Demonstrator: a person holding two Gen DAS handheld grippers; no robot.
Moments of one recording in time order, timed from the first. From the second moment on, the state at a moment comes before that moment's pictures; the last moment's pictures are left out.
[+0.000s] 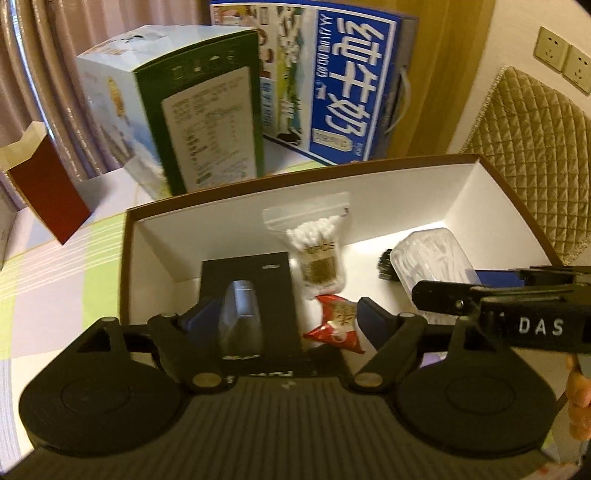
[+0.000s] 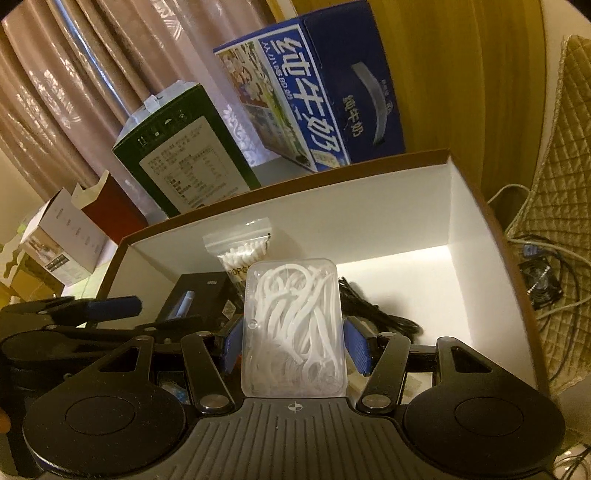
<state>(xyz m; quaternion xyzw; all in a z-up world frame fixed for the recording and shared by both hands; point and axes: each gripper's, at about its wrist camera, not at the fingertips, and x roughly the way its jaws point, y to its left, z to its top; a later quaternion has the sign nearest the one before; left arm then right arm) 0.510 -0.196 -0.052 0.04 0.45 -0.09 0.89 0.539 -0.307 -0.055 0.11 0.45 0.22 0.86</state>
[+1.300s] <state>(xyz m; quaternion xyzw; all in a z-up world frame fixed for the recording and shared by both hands) 0.391 -0.171 0.005 0.02 0.41 -0.06 0.91 0.432 -0.345 -0.003 0.09 0.39 0.19 0.90</state>
